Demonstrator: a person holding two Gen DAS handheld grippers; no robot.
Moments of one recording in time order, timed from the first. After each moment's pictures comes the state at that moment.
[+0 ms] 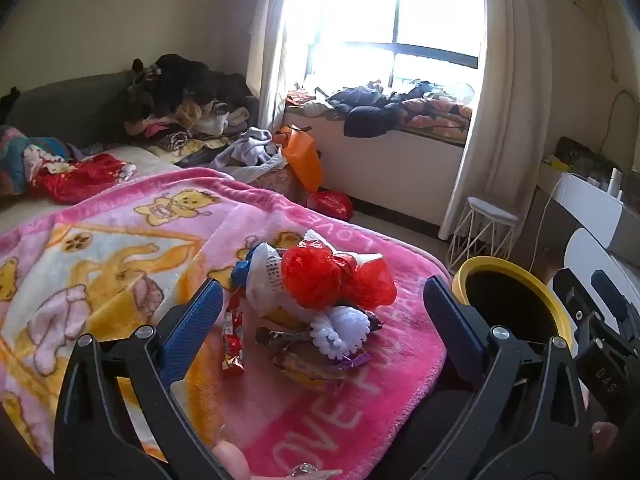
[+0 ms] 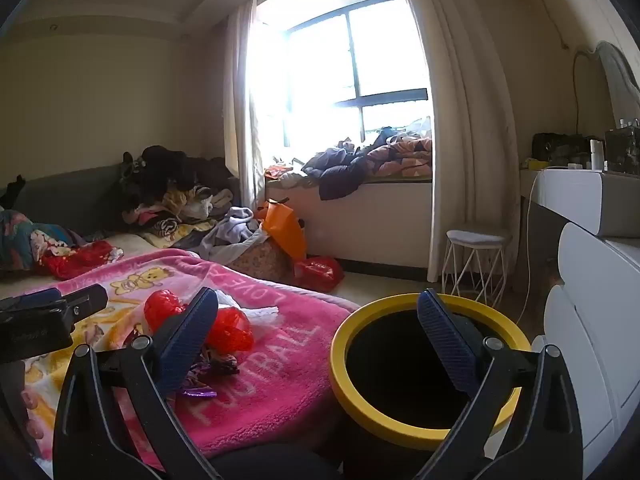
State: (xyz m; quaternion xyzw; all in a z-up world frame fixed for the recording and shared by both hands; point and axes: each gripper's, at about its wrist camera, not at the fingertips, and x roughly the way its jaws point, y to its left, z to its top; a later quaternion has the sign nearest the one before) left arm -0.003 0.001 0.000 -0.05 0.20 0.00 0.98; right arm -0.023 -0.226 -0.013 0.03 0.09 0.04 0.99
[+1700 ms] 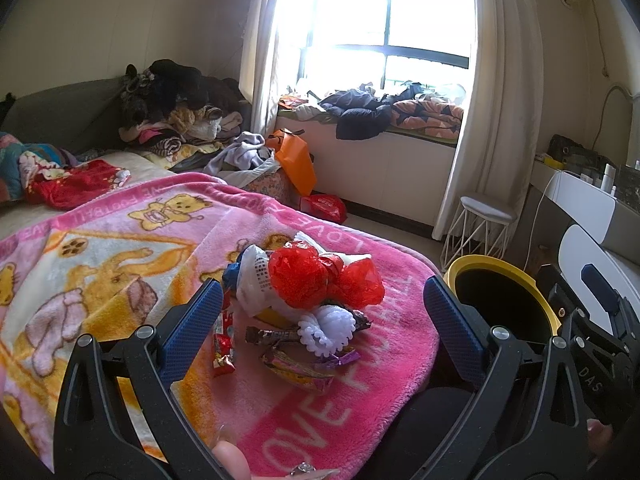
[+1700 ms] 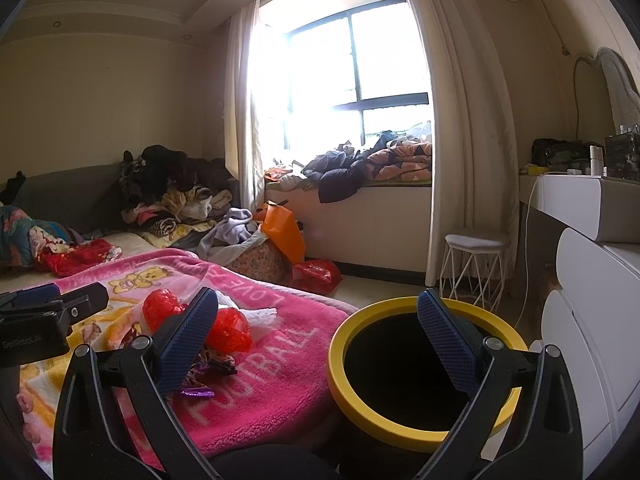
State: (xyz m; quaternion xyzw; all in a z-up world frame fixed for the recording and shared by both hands) left arm -0.006 -0.011 0.005 -0.05 0.20 0.00 0.98; right arm -0.032 -0.231 -0.009 0.02 0.08 0.04 1.00
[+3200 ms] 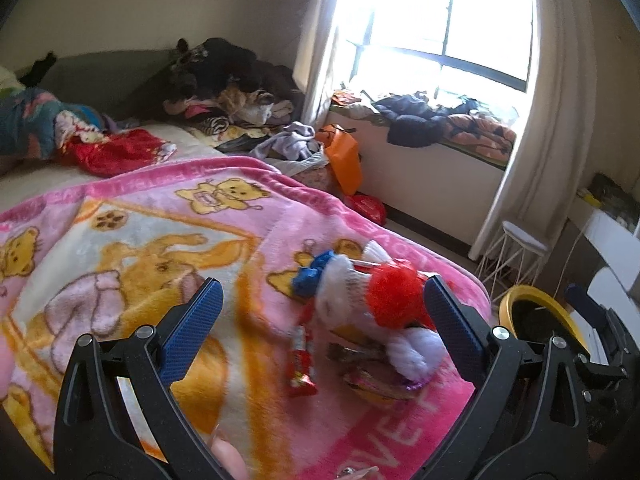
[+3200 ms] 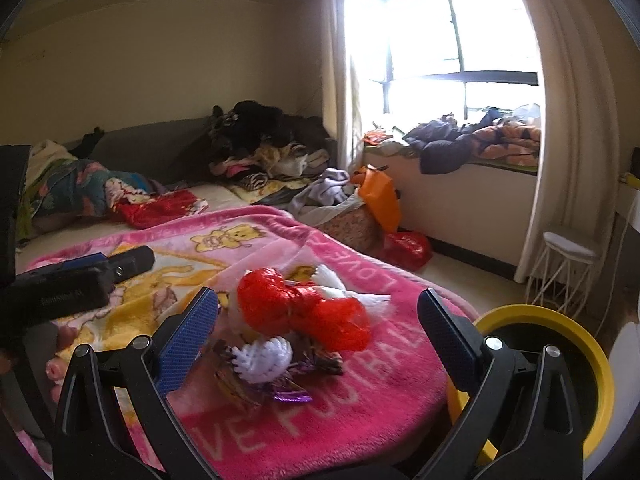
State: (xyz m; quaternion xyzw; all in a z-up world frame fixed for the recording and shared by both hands) left arm 0.003 0.071 0.007 -0.12 0.21 0.07 0.97; right arm 0.023 -0.147 0.001 -0.03 0.15 0.22 0.96
